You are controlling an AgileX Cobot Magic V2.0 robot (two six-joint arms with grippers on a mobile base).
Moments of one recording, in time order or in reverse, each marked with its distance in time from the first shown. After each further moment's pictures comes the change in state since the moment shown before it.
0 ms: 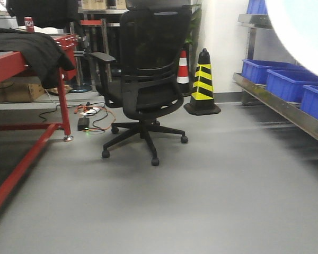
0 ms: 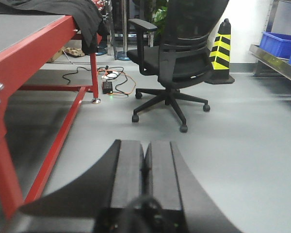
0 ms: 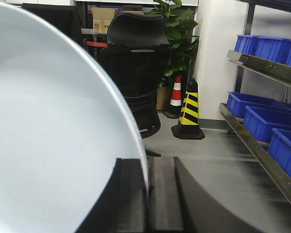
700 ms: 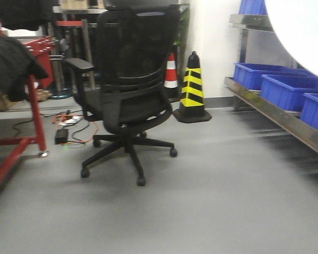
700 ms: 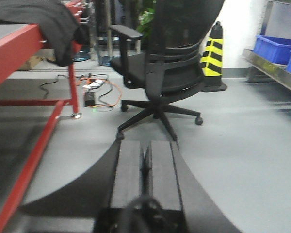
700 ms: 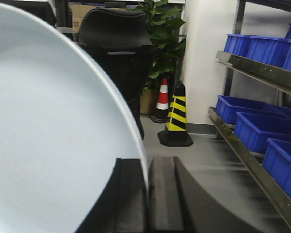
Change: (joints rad) left arm 0.000 0.000 0.000 0.000 0.000 0.000; right arm 0.000 0.000 0.000 0.000 0.000 0.000
